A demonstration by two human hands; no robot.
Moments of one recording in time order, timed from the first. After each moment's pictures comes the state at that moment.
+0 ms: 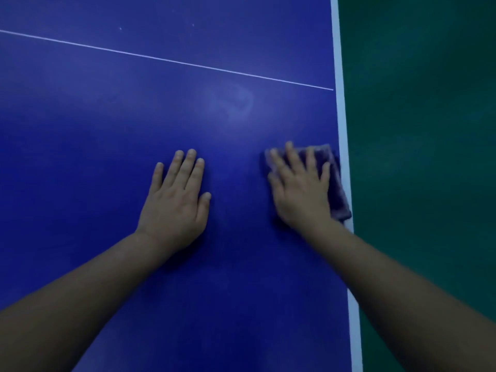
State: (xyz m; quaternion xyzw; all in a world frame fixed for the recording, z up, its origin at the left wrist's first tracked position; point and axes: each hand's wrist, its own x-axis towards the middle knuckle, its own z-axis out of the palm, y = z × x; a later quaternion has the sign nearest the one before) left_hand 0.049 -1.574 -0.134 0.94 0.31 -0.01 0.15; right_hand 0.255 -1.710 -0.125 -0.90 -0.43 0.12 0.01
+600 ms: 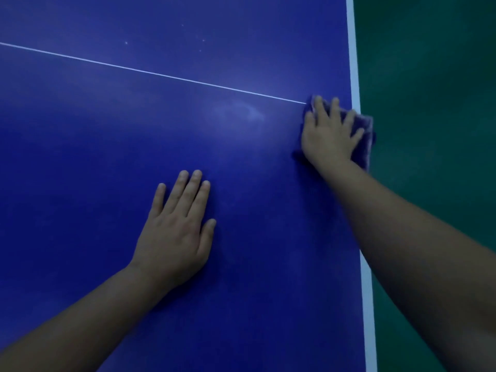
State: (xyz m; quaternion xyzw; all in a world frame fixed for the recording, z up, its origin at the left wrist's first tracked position) left_hand 0.049 -1.562 -0.139 0.95 0.29 -0.01 0.13; right_hand 0.371 -1.596 -0.123 -0.96 -0.25 0.11 0.06
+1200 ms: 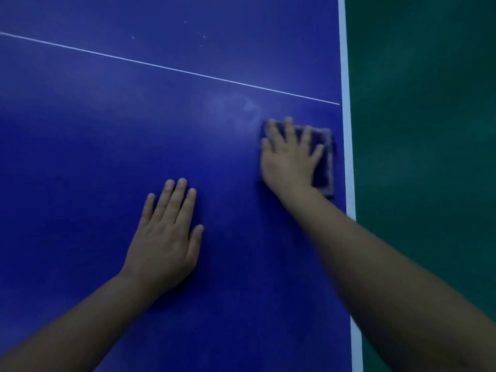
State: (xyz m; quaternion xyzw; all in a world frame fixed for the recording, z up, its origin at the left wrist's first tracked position) left_hand 0.009 -1.596 -0.135 0.94 0.32 -0.01 0.14; right_hand 0.269 -1.627 -0.122 -0.92 -0.36 0.13 0.05
